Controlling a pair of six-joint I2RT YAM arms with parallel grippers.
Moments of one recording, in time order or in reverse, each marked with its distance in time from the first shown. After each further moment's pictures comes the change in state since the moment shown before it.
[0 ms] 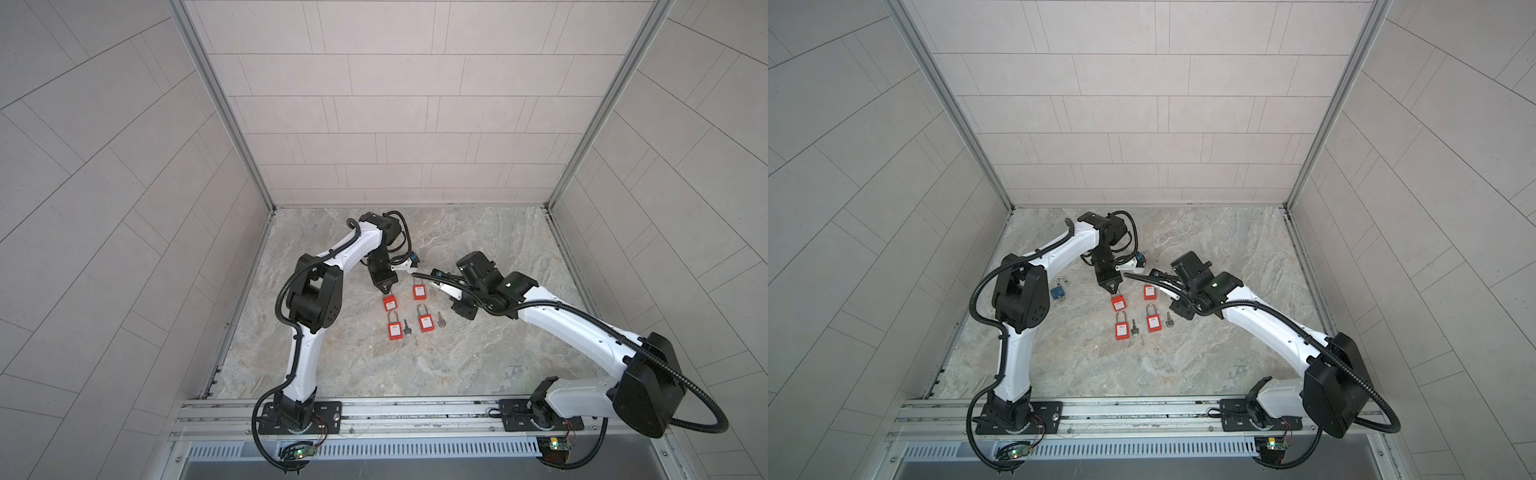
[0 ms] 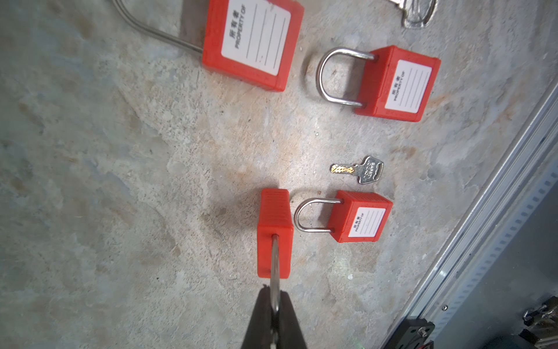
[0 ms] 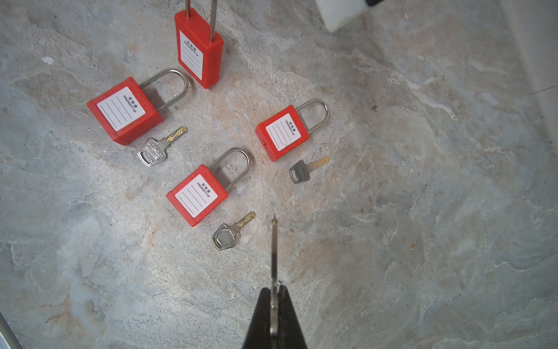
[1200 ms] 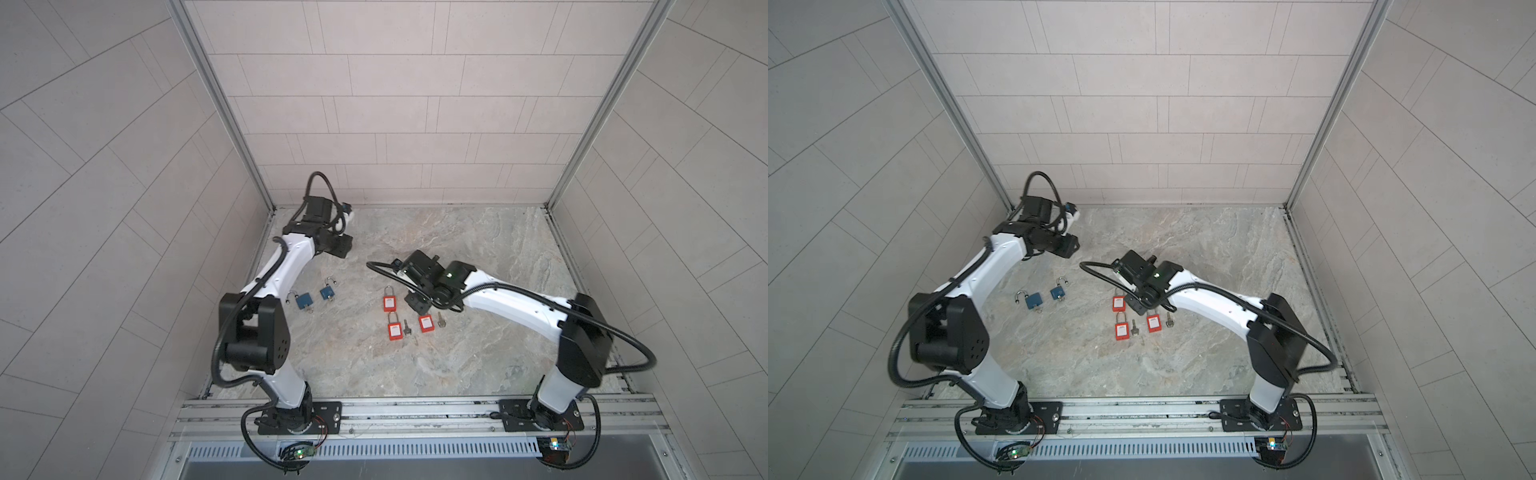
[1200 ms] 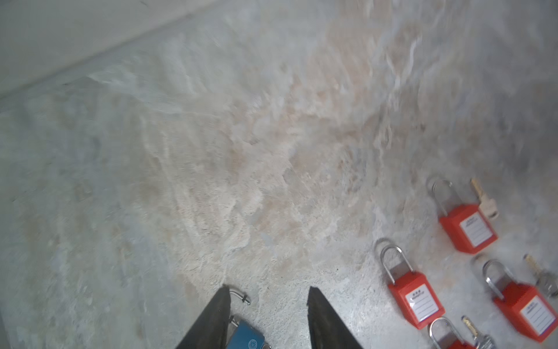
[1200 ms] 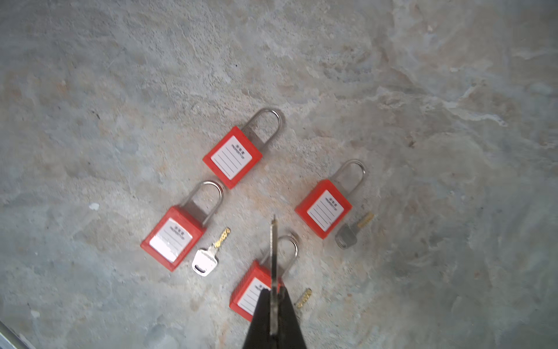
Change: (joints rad) left arm 0.383 -0.549 -0.499 0.737 -0.059 -0.555; right arm 0.235 0.443 0.443 -0.120 0.162 0.480
